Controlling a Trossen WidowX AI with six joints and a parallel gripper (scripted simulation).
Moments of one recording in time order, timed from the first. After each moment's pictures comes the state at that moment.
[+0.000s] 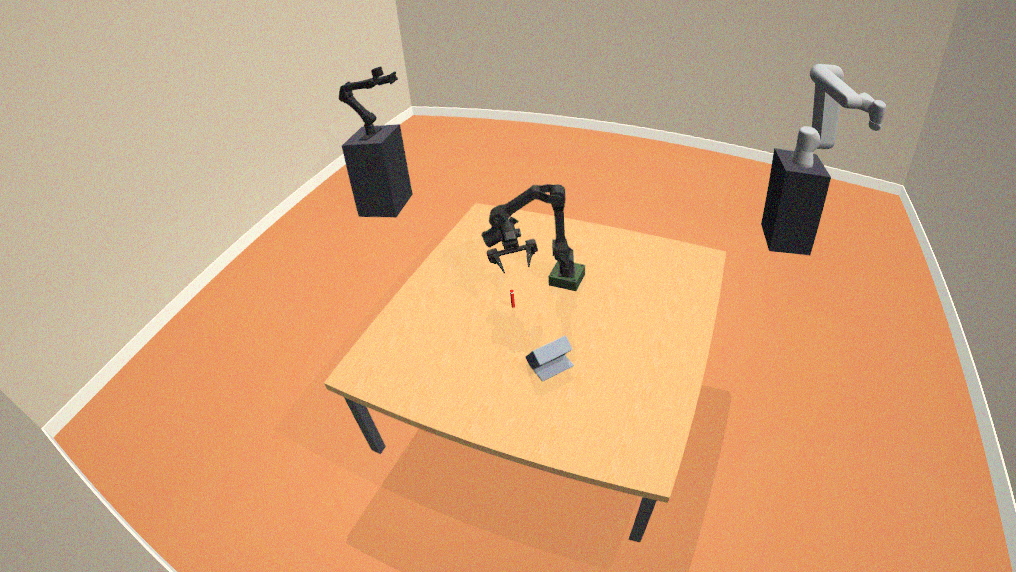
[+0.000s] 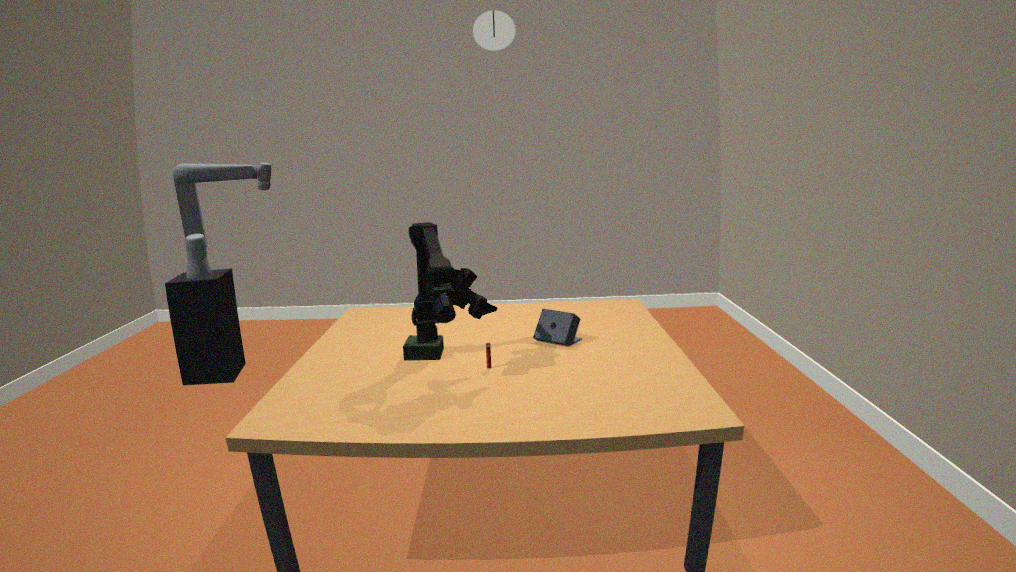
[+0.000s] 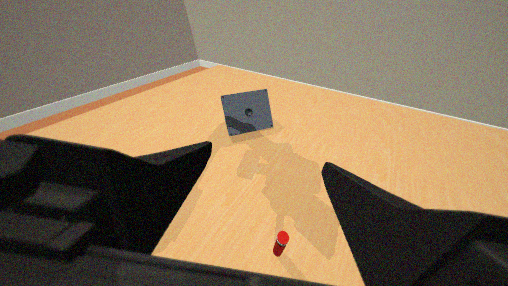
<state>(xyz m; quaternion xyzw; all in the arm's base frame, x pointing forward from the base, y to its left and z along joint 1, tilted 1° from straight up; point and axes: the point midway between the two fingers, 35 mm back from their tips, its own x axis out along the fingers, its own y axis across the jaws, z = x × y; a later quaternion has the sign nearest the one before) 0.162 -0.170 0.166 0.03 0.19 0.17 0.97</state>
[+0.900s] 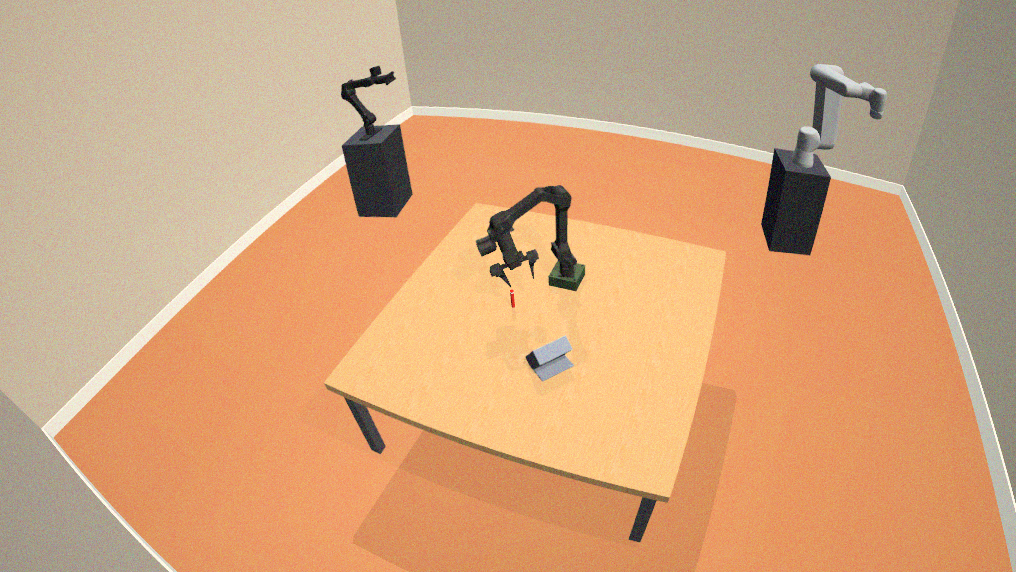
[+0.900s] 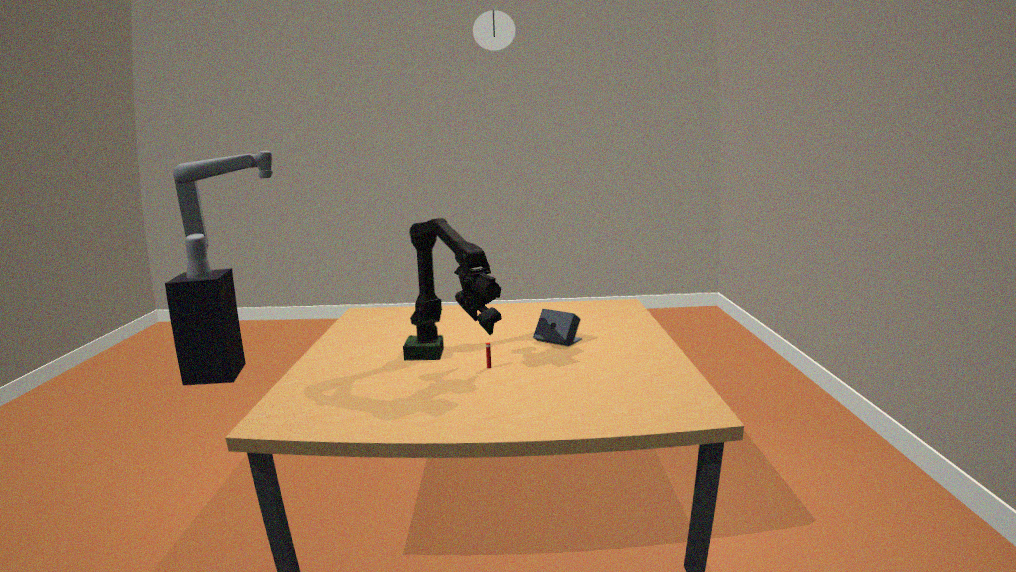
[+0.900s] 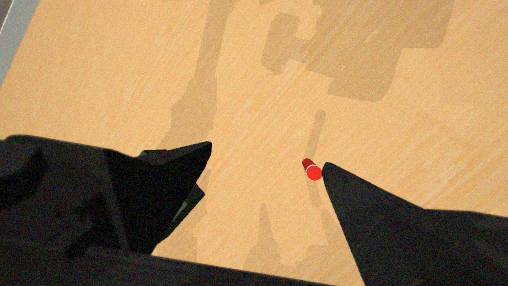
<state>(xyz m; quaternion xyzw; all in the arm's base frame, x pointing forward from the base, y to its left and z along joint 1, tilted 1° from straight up) 0.165 -0.159 0.110 0.00 0.57 0.22 0.80</state>
